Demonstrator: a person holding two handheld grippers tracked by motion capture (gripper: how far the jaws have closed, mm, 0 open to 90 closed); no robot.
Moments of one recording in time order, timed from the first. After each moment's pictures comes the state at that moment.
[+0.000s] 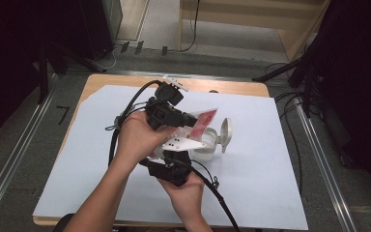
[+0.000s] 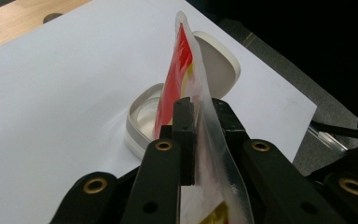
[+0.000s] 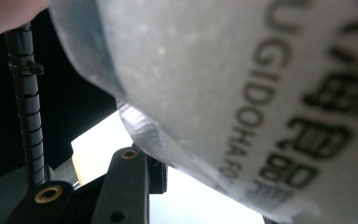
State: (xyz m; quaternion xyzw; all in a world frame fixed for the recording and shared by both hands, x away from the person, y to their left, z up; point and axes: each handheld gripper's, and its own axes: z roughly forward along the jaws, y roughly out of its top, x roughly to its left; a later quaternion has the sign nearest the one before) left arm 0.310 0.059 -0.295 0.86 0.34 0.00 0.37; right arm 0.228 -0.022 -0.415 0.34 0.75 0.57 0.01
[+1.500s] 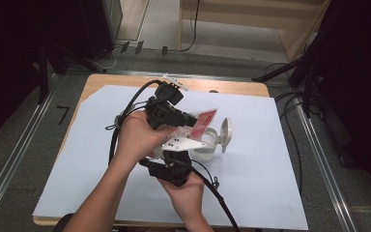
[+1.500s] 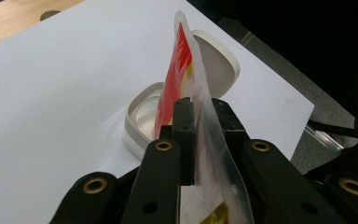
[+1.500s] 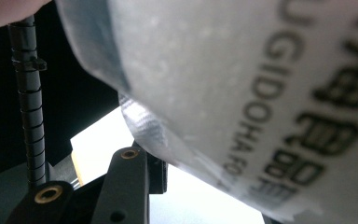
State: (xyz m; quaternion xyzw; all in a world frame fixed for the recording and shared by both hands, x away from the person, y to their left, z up) left arm 0.312 0.059 -0.295 0.86 0.34 0.00 0.37; right arm 0.228 -0.023 -0.414 0.33 0.76 0.56 0.01
